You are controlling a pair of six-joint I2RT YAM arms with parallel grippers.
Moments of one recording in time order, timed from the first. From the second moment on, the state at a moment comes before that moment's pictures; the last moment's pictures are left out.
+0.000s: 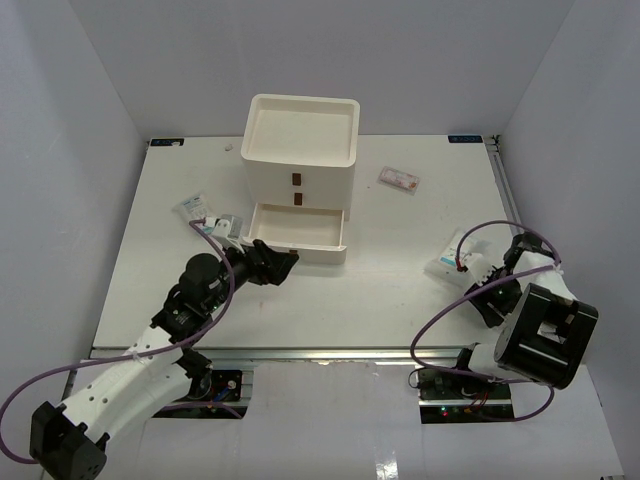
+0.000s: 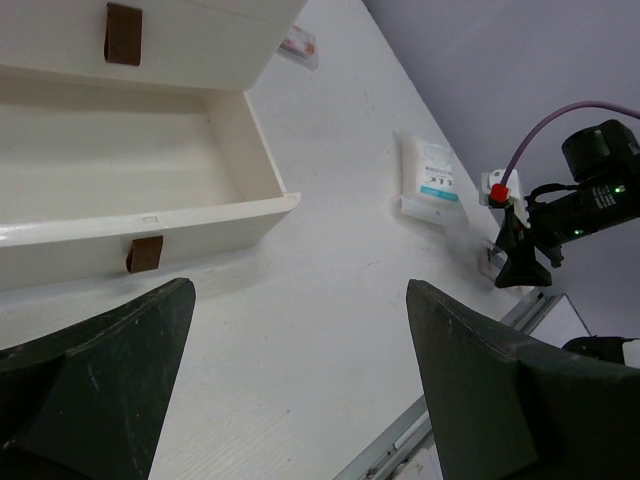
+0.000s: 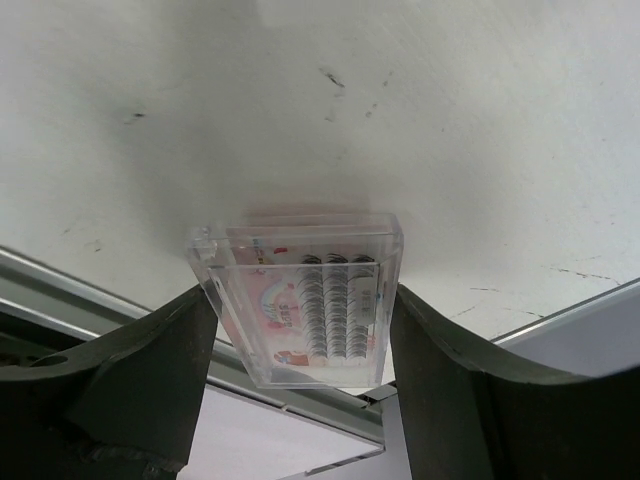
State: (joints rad) left arm -0.60 0.67 0.46 0.11 0.07 -0.56; right arm -0.41 1.34 0.71 -0.88 -0.07 -1.22
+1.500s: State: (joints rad) left arm -0.60 0.41 0.64 -0.17 -0.18 -0.45; right arm 0.75 2.13 2.02 -0.83 -0.25 -0.61
